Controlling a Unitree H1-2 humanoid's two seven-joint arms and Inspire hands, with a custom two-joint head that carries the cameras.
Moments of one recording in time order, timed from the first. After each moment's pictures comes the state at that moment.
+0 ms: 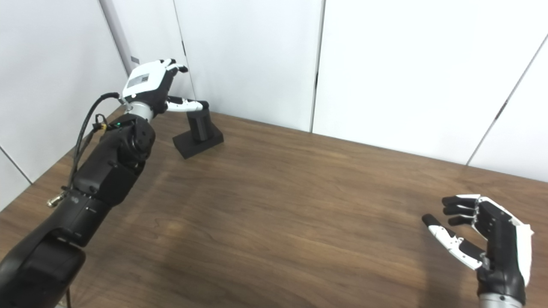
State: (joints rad) left arm -0.56 0.58 -0.13 0.24 0.76 0.38 -0.10; right arm -0.06 -0.13 -0.07 -0.22 -0.24 0.02 -0.10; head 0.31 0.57
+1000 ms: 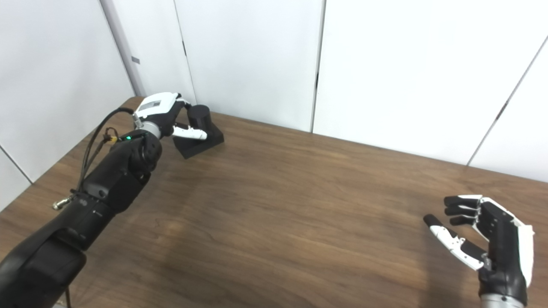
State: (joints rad) left arm -0.56 0.58 -0.21 0.38 0.76 0.43 -0.16; right arm -0.06 -0.12 -0.08 -0.22 -0.23 0.02 -0.10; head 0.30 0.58
